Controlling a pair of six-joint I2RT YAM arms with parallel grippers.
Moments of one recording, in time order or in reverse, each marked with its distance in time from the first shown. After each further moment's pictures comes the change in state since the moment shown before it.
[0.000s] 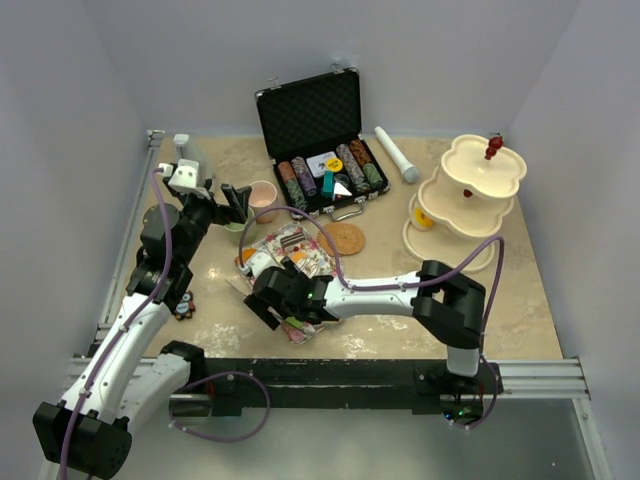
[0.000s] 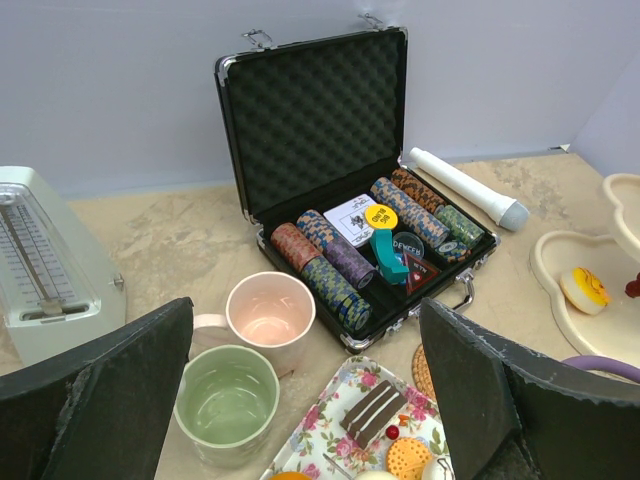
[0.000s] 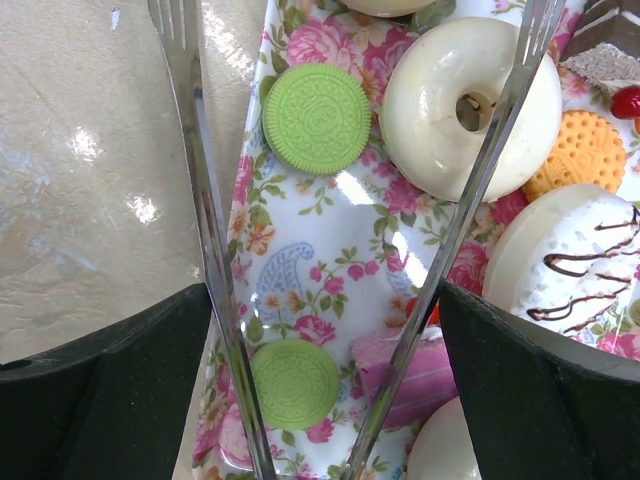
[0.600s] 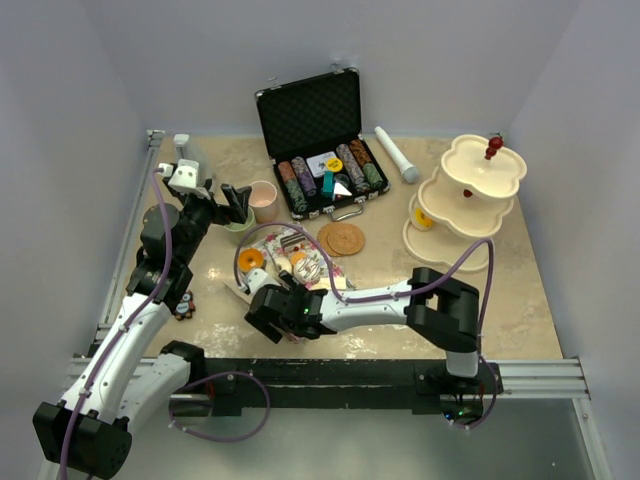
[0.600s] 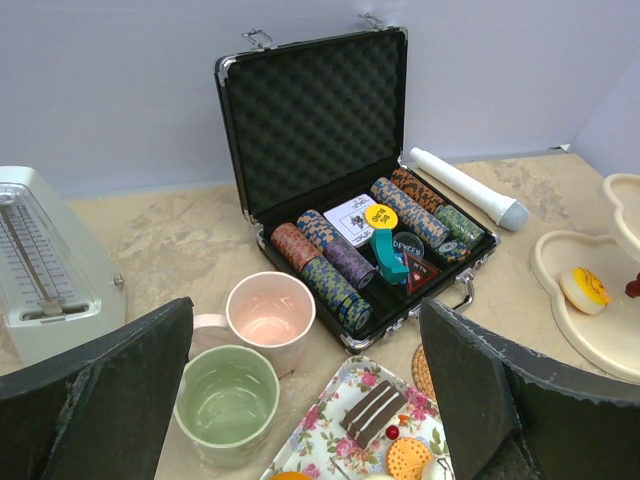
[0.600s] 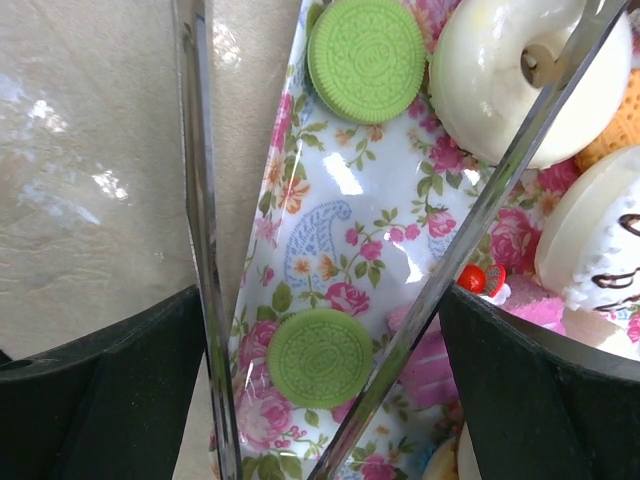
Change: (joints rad) left arm 0.000 0.000 0.000 0.000 0.000 0.000; right arm 0.071 0.013 -0.030 -0.006 0.069 -0.001
